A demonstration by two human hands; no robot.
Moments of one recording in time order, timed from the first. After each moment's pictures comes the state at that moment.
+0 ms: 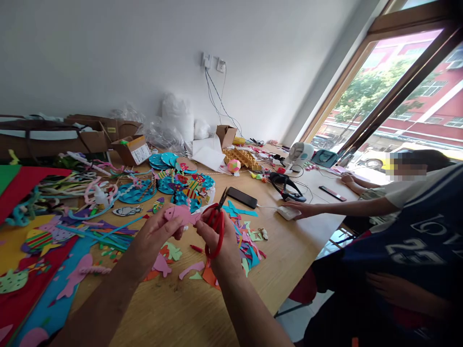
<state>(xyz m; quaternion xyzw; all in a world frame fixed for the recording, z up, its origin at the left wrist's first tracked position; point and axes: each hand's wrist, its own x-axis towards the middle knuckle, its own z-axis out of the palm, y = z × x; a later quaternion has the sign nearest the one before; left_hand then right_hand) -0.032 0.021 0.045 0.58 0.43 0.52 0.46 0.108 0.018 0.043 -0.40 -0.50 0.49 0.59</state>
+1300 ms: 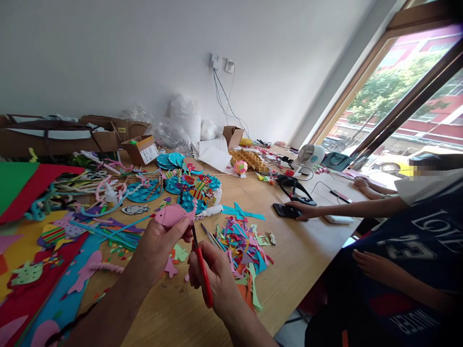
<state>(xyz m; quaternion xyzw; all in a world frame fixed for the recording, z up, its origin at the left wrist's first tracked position) -0.025 0.018 0.045 0.49 0.42 0.59 0.48 0.100 -0.010 0.013 -0.41 -0.56 0.57 0.44</state>
